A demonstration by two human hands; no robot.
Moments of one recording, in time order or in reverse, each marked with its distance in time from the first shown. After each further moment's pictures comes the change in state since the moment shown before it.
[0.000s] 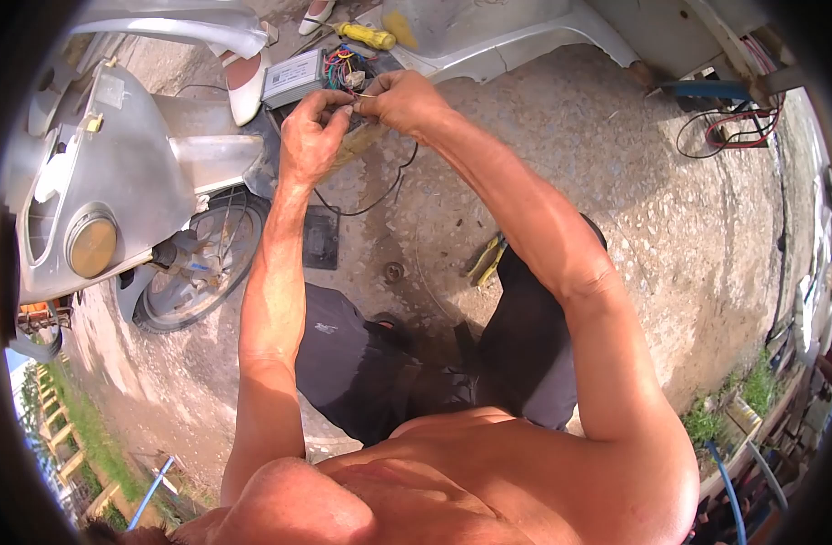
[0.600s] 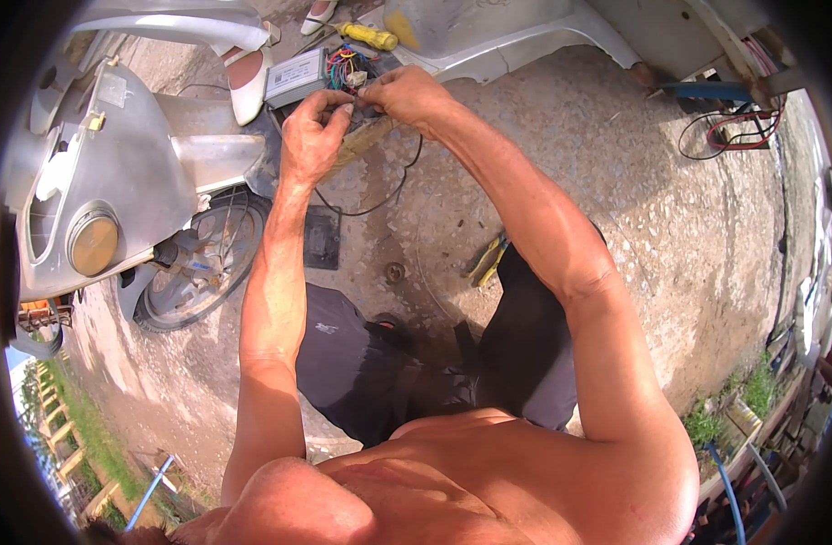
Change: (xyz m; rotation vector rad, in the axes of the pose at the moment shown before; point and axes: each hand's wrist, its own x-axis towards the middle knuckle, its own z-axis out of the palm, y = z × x) left_hand 0.000 0.001 -0.001 -0.010 -0.003 -0.027; right_hand -0.007 -0.019 -0.006 -0.083 -0.006 0.049
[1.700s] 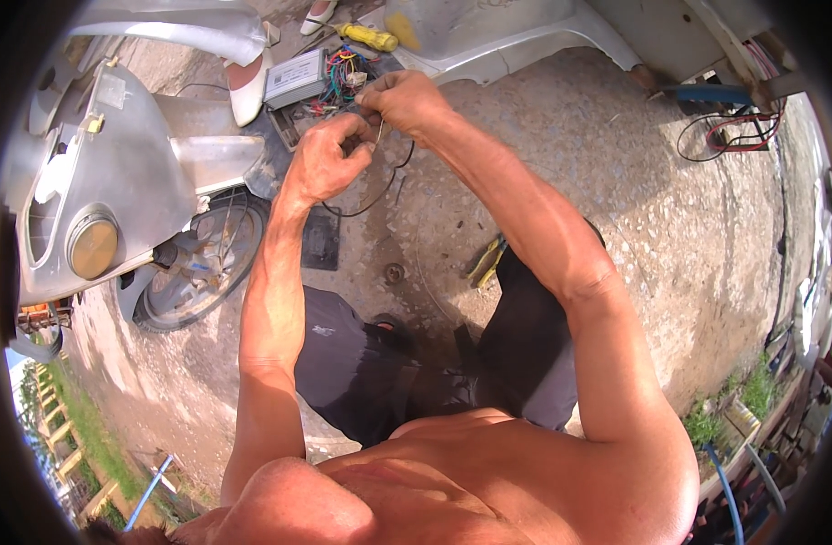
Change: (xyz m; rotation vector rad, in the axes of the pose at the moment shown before) left_hand -0.014 0.023 -0.010 0.138 -0.366 0.083; right_hand 0.004 0.010 0.009 0.203 0.027 -0.010
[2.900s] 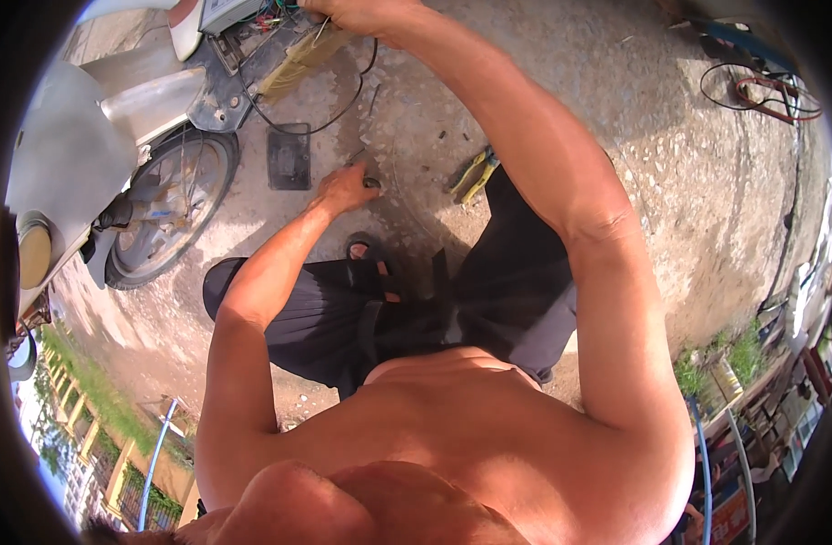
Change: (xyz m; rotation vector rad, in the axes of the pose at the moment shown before) left_hand -0.167 -0.117 0.183 0.368 -0.739 -0.675; right_hand 0.003 0.007 -0.008 -0.315 -0.011 -0.163
